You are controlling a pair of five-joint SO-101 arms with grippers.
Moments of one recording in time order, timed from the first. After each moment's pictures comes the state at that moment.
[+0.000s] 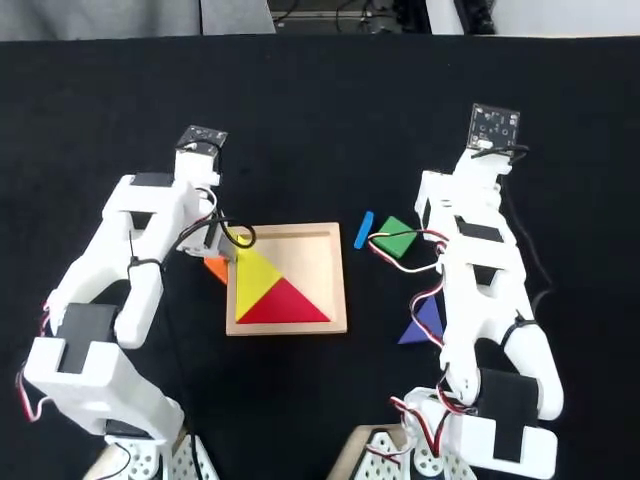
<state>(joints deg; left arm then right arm) -1.9 11.0 23.2 56.8 -11.5 10.6 -11.0 49.3 11.8 -2.7</state>
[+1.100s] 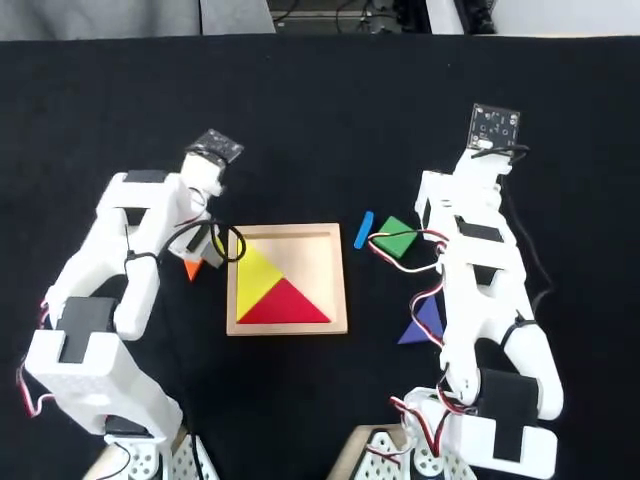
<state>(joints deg) -3.7 12.3 21.4 56.7 -32.2 10.6 -11.0 49.3 11.8 -2.7</state>
